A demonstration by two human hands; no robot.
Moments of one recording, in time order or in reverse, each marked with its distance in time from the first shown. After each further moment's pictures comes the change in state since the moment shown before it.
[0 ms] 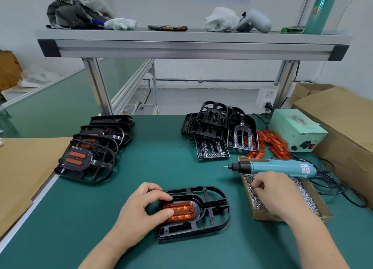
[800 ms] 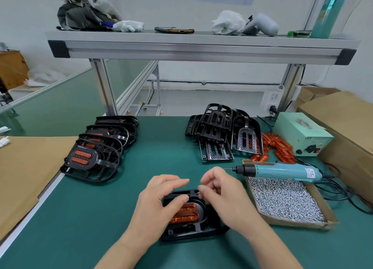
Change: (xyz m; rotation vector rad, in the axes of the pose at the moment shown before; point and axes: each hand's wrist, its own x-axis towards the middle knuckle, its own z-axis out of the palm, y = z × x) left_hand 0.002 0.055 0.009 -0.113 0.214 0.136; right_hand -0.031 -0.094 0.027 0.836 -0.070 -0.314
